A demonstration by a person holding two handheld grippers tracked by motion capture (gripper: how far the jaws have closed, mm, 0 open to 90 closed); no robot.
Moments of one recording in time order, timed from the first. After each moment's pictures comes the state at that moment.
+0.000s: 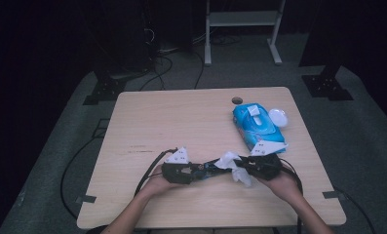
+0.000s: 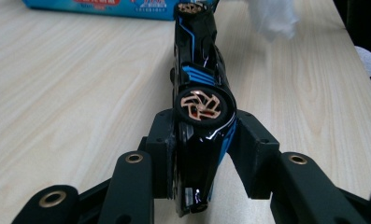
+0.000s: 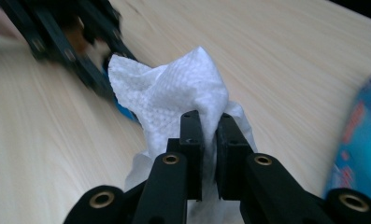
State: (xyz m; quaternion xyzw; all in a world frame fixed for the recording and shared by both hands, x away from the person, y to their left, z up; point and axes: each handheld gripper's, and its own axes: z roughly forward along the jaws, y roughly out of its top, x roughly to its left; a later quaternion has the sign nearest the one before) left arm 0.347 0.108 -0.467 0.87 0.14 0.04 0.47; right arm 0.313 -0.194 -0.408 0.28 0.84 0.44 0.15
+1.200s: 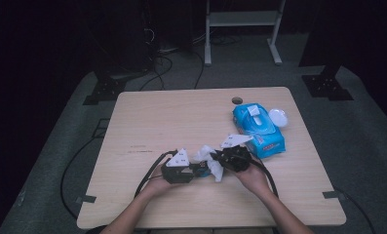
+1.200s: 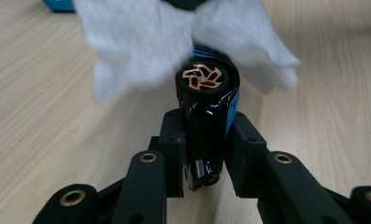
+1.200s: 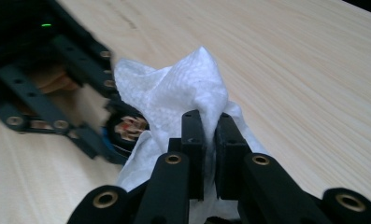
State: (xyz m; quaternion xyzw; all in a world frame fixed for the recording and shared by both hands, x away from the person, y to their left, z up) left arm 0.346 0.109 -0.472 0.87 0.13 0.09 0.47; right arm 0.346 -0.128 -0.421 0.30 0.84 0.42 0.16
